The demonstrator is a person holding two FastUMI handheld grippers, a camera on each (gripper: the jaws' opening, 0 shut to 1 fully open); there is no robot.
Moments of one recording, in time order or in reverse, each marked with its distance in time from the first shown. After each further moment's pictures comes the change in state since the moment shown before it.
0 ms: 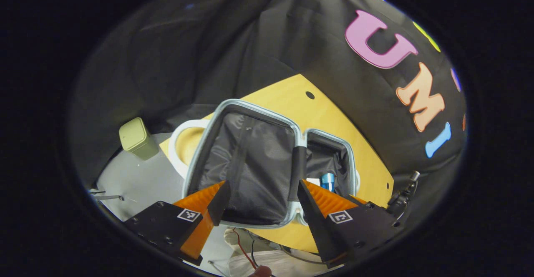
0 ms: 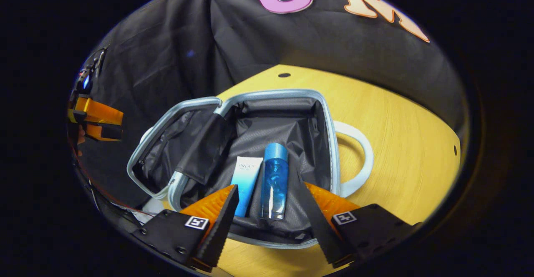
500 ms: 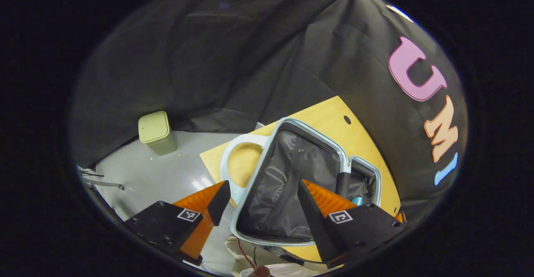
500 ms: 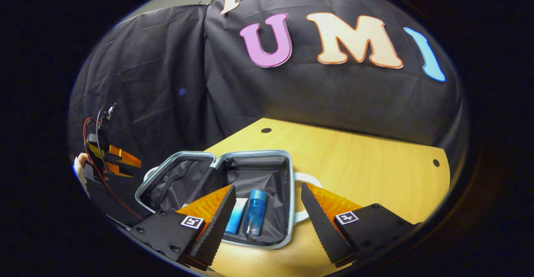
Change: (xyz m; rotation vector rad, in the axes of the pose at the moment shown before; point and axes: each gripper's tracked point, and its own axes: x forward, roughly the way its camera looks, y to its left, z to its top) left arm 0.024 0.105 0.032 -0.153 -0.086 0.118; right arm -0.100 -0.048 0.078 0.050 -0.328 -0.133
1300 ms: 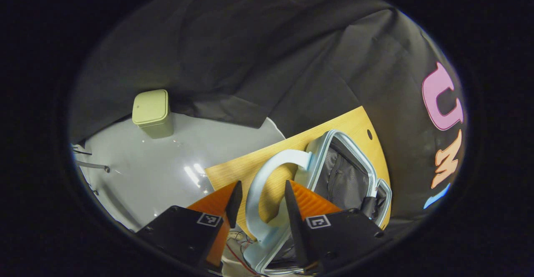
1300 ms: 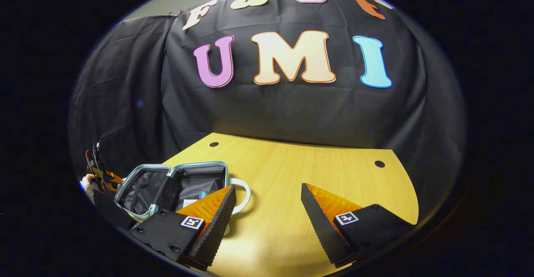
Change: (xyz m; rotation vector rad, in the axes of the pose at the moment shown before) left arm 0.087 0.049 0.008 -0.158 0.067 -0.027; right arm -0.098 -0.113 0.029 0.032 -0.058 -0.284
